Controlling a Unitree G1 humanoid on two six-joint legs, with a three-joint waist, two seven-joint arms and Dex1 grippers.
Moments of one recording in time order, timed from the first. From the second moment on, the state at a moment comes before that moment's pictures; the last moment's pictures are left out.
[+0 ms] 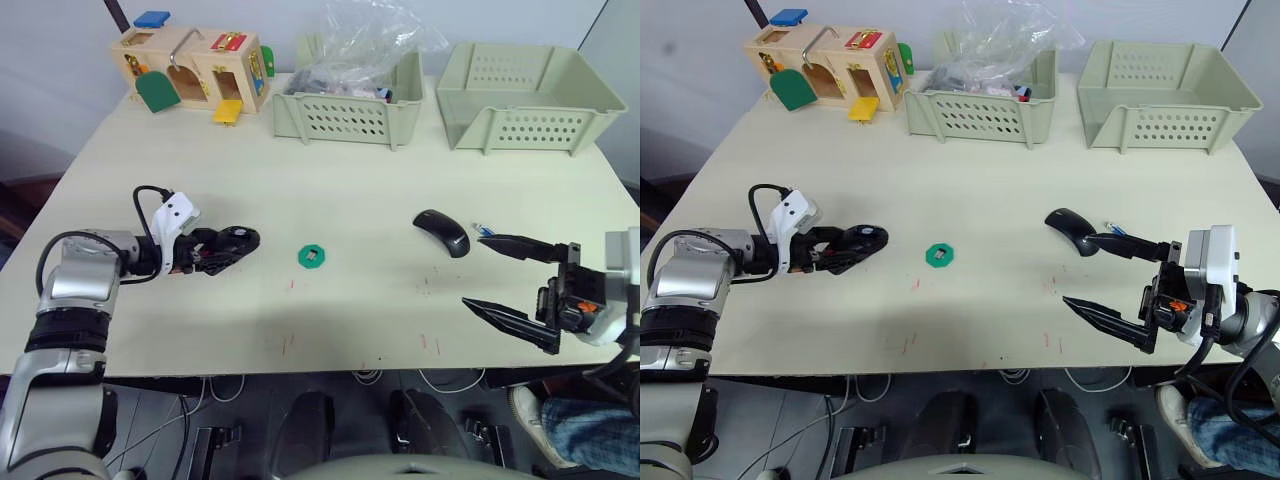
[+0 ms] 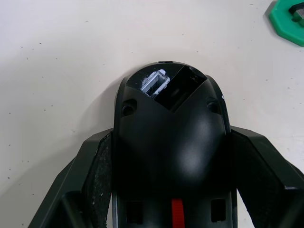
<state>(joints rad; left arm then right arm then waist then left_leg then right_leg) -0.50 0.92 0.02 0.46 -0.19 0.35 -1.19 0.14 -0.80 -0.39 -0.69 0.90 0.44 0.93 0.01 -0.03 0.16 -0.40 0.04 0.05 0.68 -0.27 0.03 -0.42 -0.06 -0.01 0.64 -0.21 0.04</state>
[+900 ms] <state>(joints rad) -0.30 1.04 0.06 -0.34 -0.42 0.59 -1.26 0.12 -0.81 -0.39 -0.67 0.91 0.45 0.93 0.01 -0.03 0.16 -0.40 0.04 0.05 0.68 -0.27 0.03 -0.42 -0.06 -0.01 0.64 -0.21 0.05</state>
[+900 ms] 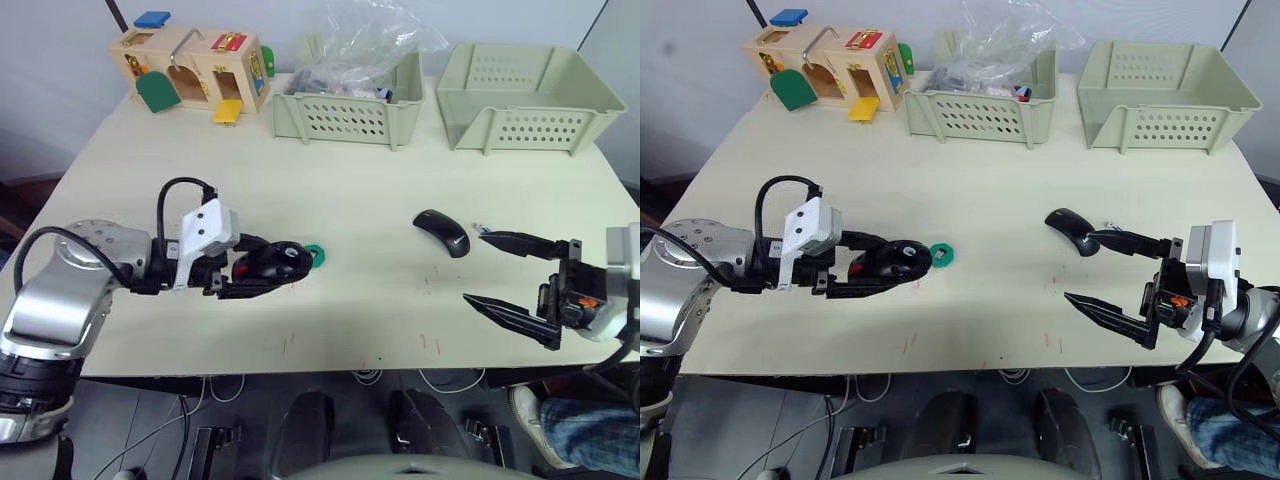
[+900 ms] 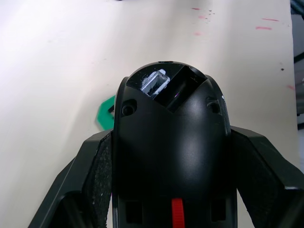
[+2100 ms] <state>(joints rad) -0.33 0.91 -0.24 -0.53 -0.31 0.72 -0.99 0.18 -0.87 -0.45 -0.69 0.96 0.50 0.97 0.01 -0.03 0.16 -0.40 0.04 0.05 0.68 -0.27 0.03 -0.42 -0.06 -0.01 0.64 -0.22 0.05</state>
